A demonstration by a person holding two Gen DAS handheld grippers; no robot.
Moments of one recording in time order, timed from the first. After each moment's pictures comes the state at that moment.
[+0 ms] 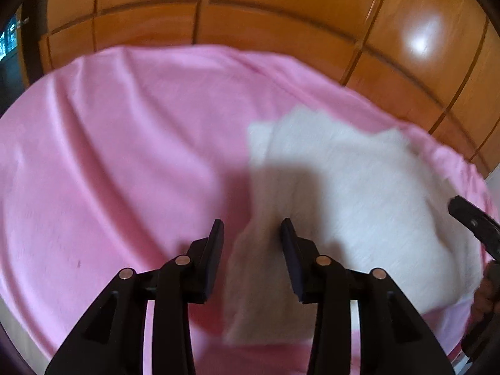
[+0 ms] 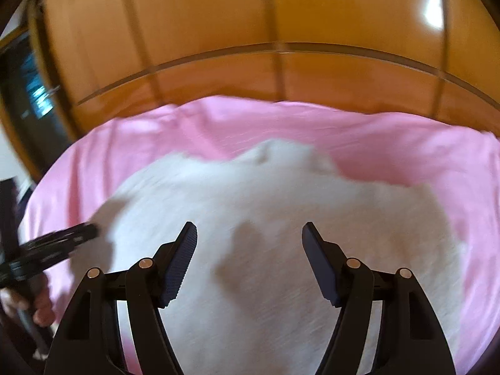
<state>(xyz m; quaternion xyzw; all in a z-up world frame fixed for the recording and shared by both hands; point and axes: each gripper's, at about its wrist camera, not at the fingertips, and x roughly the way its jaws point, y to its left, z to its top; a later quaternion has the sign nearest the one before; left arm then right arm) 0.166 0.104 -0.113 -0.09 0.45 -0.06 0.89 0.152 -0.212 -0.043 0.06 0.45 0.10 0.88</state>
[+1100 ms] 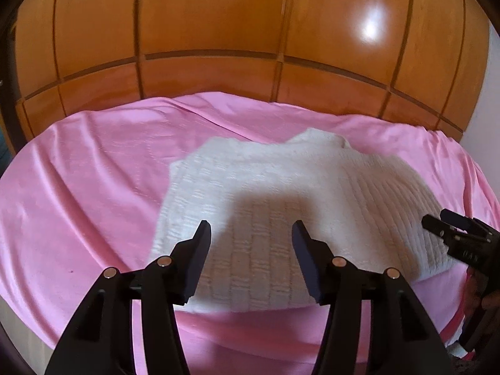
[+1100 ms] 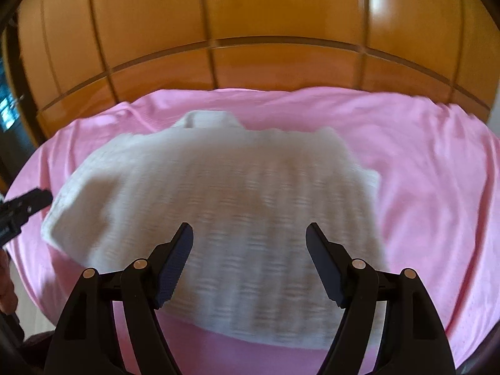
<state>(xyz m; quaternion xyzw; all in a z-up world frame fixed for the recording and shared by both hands) 0.113 0.018 -0.048 0.00 0.37 -0.13 0.92 0.069 -0.286 -0.034 0.06 0.46 -0.03 0.88</state>
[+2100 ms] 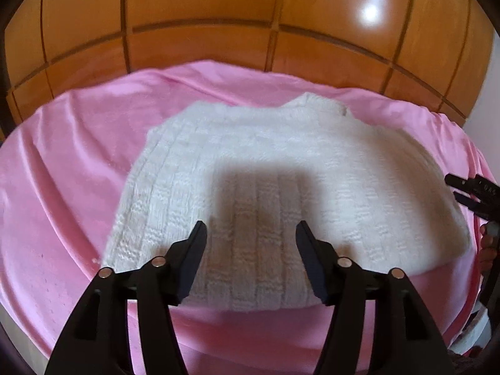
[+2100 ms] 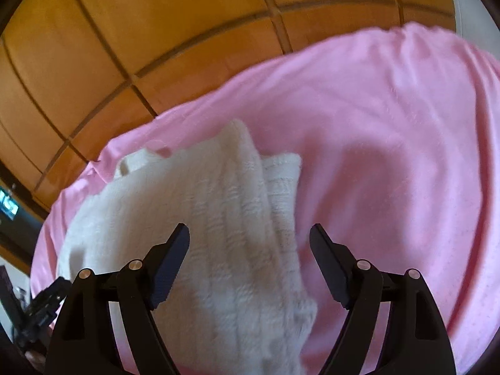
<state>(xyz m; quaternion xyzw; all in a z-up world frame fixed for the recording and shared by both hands) 0.127 0.000 -0.091 0.00 0.42 -0.13 0.90 0.077 -0.407 -0.069 0.24 0.47 -0.08 0.84</state>
